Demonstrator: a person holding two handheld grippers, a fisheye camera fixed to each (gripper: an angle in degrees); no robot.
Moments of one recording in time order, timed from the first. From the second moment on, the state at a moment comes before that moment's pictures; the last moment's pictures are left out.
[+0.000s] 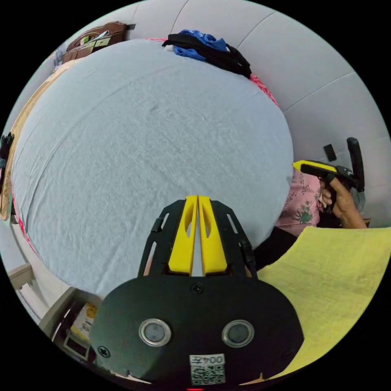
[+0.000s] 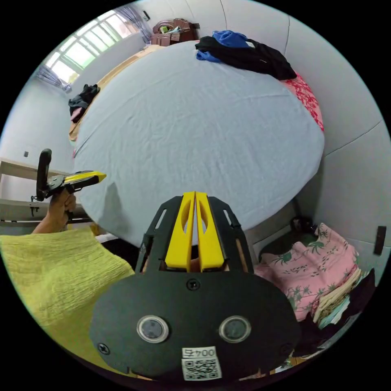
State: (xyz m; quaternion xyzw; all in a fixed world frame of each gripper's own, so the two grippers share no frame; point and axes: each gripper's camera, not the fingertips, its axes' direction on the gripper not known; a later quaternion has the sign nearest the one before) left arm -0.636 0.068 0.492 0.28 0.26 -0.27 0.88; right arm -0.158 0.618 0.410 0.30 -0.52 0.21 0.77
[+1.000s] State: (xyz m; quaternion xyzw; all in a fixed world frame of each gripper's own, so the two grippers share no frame) left arm -0.808 -0.420 0.391 0.37 0.11 -0.28 0.88; right arm 0.210 0.519 0.519 0.32 -0.47 -0.04 0.82
